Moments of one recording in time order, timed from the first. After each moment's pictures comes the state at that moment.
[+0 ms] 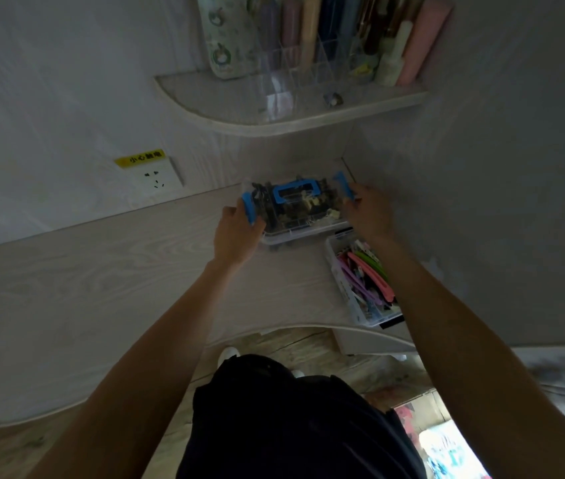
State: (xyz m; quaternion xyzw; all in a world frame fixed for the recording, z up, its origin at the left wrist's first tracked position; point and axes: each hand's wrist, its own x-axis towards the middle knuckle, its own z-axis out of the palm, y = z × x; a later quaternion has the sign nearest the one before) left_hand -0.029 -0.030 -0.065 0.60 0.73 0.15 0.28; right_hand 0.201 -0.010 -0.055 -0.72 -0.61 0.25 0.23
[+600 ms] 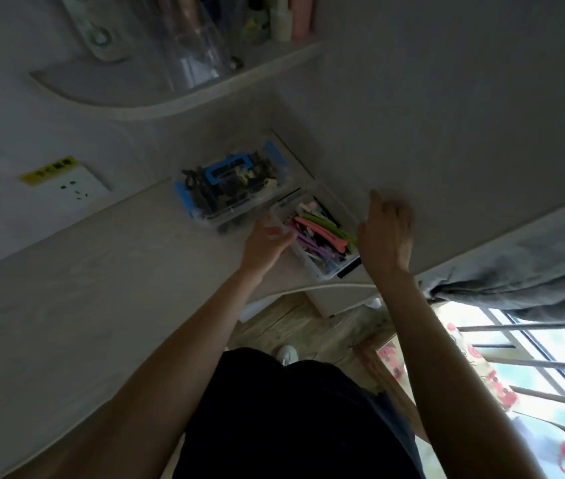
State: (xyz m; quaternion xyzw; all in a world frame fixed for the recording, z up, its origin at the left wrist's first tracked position) left_hand 0.068 -0.094 -0.094 0.47 0.58 0.23 0.63; right_hand 0.245 -0.163 -0.040 -0.87 -0.49 0.01 0.09
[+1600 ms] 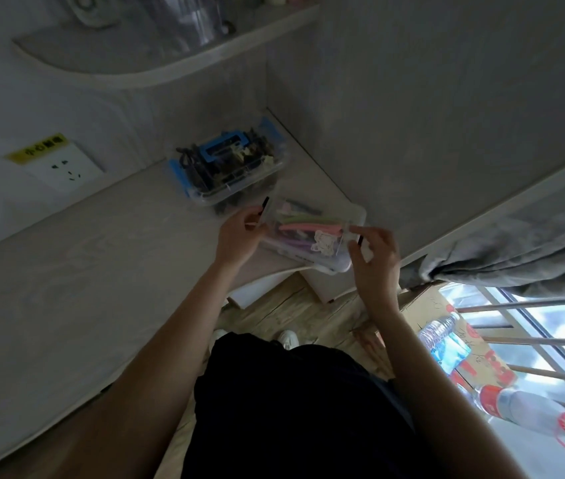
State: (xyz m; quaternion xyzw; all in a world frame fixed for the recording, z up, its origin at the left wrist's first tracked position) left_hand 0.032 -0.110 -0.079 0.60 0.58 0.22 0.51; right_hand 0.215 -0.233 -0.080 -0.79 -0.41 0.15 0.43
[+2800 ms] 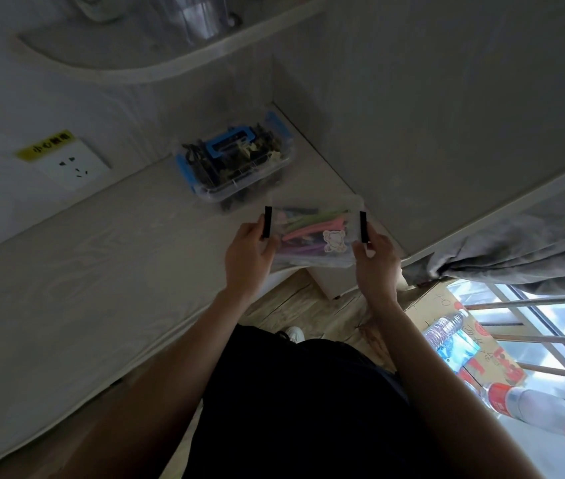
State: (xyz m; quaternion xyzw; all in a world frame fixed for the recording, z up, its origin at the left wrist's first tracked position) left_hand 0.023 -0.143 -0.105 0.74 0.56 0.23 0.31; right_hand 0.209 -0.227 -0.092 -0.84 -0.33 0.23 0.36
